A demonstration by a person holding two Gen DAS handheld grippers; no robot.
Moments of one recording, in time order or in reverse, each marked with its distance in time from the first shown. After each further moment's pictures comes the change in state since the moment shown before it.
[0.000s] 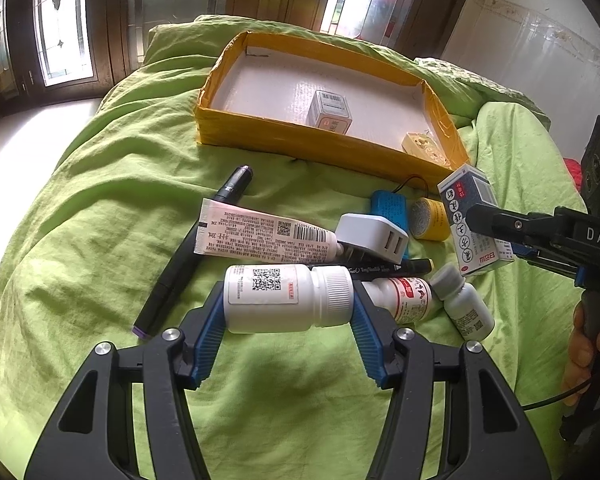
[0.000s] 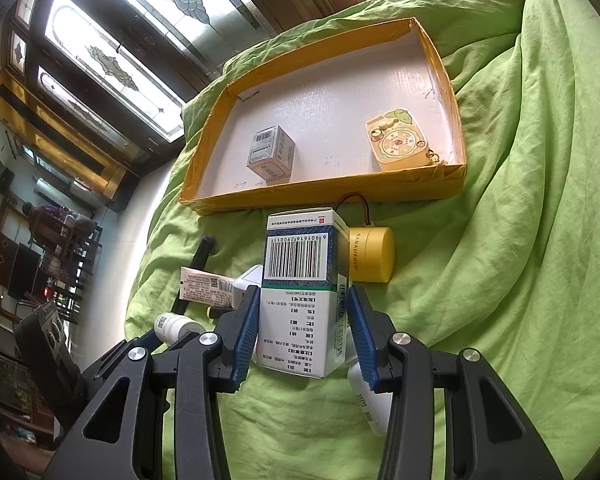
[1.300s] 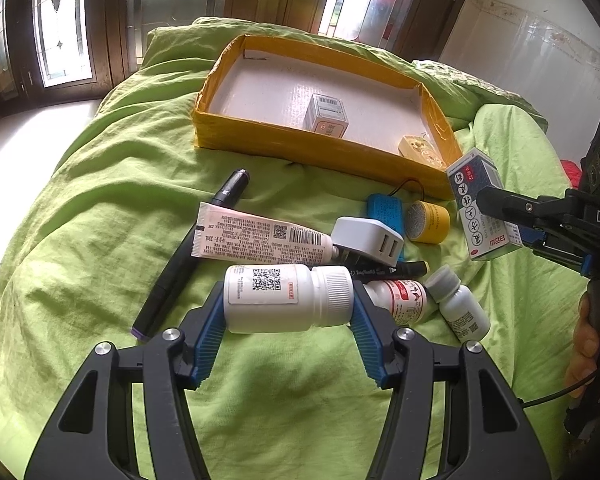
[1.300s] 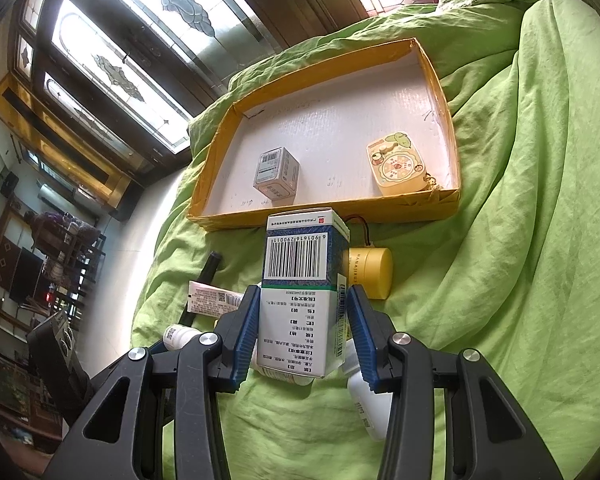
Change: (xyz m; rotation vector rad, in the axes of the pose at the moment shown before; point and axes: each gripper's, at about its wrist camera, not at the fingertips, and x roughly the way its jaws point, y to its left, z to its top) left arm -0.002 -0.002 0.001 -0.001 -0.009 -0.011; right arm -0.014 0.001 0.007 -0.003 -0.048 0.012
